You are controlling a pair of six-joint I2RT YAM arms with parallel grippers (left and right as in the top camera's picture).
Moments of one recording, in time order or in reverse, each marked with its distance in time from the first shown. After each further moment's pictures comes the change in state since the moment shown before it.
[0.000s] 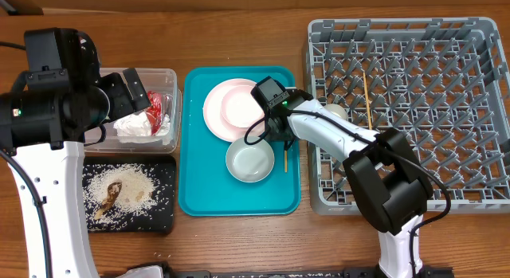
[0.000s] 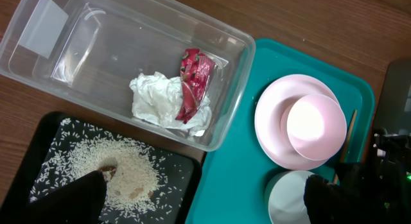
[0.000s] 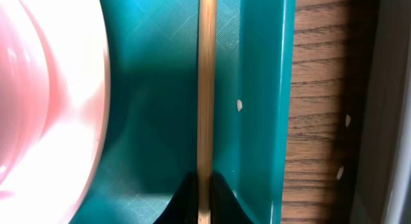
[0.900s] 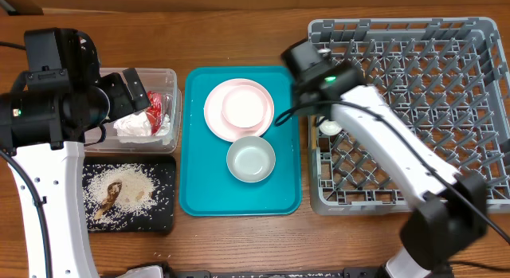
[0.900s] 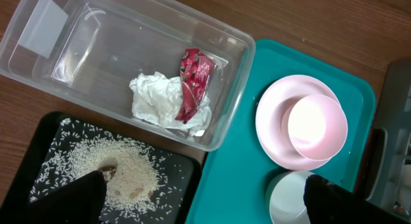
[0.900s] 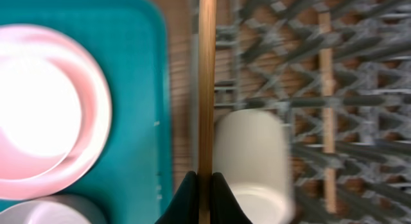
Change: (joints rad) left arm 0.000 0.000 0.000 0.000 0.000 0.000; right arm -0.123 -0.311 0.153 -0.291 0.076 -0.128
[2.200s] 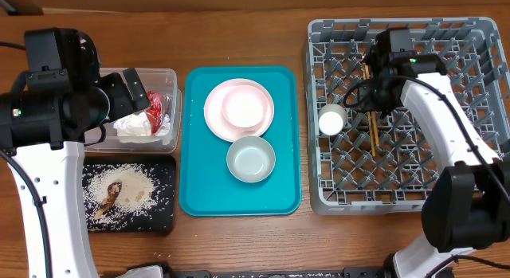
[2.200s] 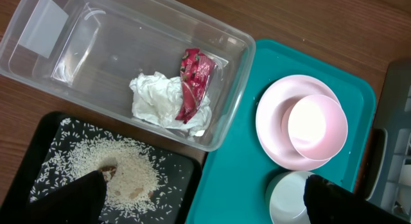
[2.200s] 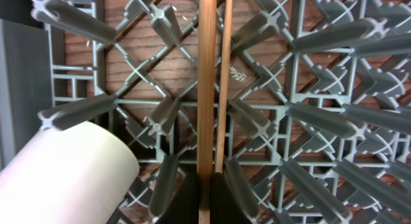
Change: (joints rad) left arm 0.000 0.000 0.000 0.000 0.000 0.000; right arm -0.409 0.040 -0.129 0.084 -0.200 -0.448
